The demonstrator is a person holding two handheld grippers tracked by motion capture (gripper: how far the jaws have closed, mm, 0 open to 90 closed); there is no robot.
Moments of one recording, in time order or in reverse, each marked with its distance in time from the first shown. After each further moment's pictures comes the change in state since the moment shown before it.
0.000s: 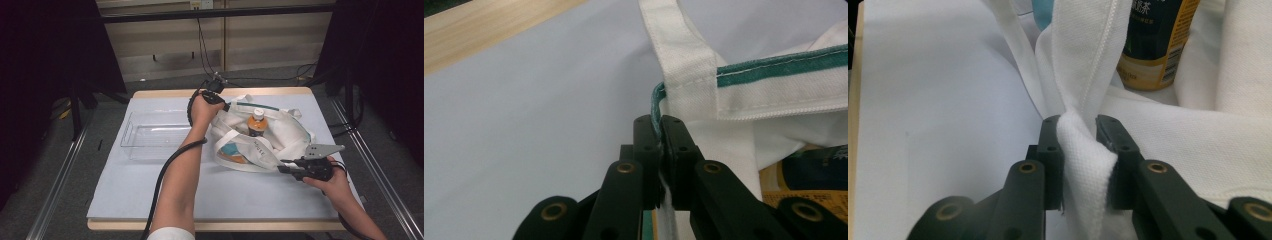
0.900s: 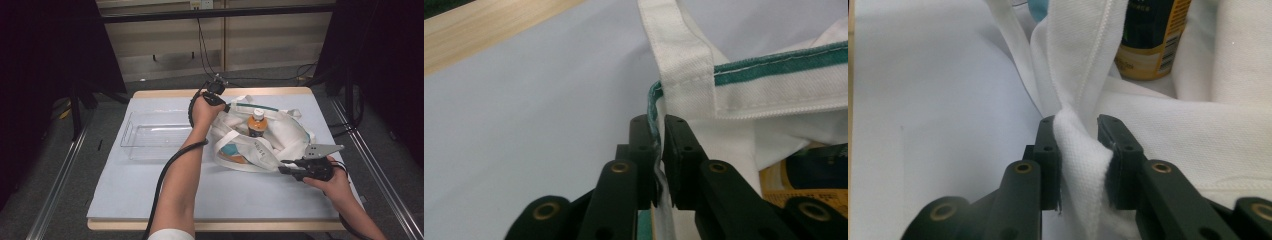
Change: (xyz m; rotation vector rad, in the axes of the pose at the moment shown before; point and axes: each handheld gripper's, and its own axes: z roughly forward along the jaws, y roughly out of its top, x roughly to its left) left arm -0.002 -0.002 -0.003 0.000 0.004 0.022; right arm -0.001 0.000 -0.001 0.028 -0.016 0.011
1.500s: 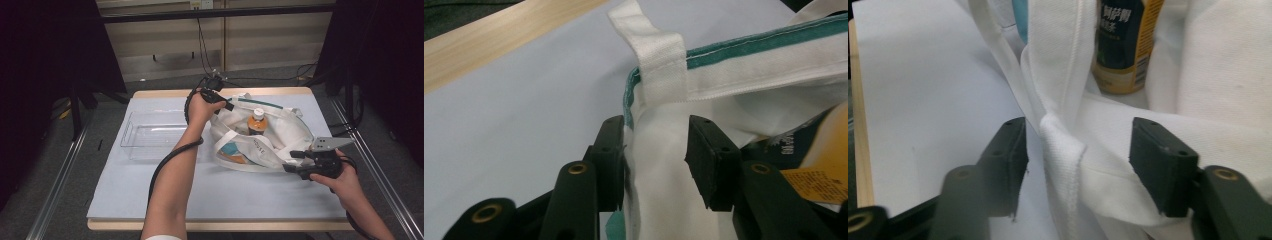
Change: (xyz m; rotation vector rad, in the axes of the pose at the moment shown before) left arm -0.010 0.004 -0.025 -0.050 -0.066 0.028; right arm -0.004 0.018 -0.023 -0.009 -0.033 0.063
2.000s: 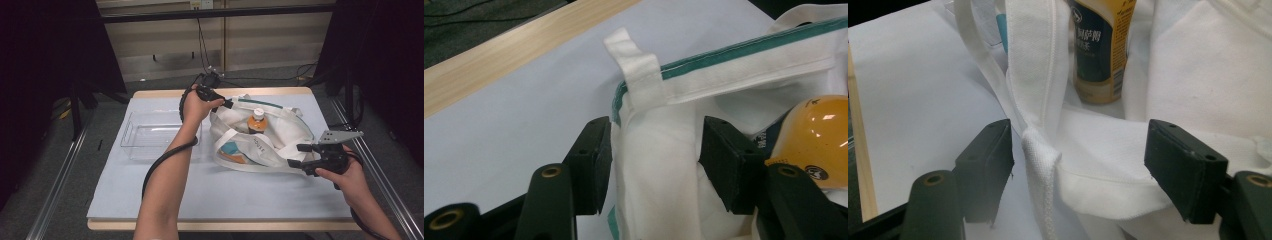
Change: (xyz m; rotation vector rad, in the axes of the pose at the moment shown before) left arm -0.003 0.002 -0.025 -0.019 0.009 0.047; right arm -0.008 0.012 -0.012 -0.015 -0.026 0.049
